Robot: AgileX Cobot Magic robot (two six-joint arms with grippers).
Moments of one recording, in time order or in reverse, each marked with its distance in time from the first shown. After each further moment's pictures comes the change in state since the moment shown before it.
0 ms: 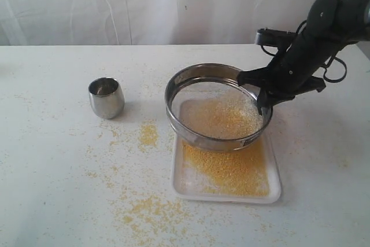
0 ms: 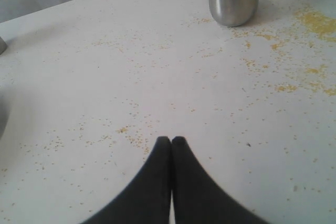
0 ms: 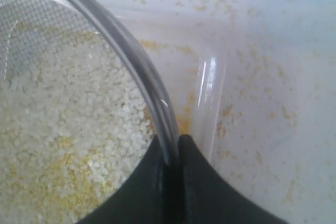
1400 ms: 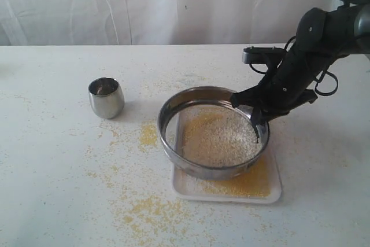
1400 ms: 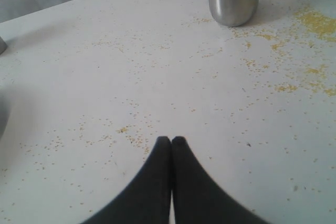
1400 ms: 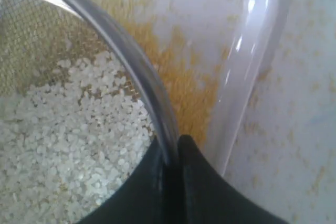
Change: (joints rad) left arm 0.000 0.000 0.000 0.000 0.000 0.000; right arm 0.042 -0.009 0.077 -0.018 -0.059 -0.079
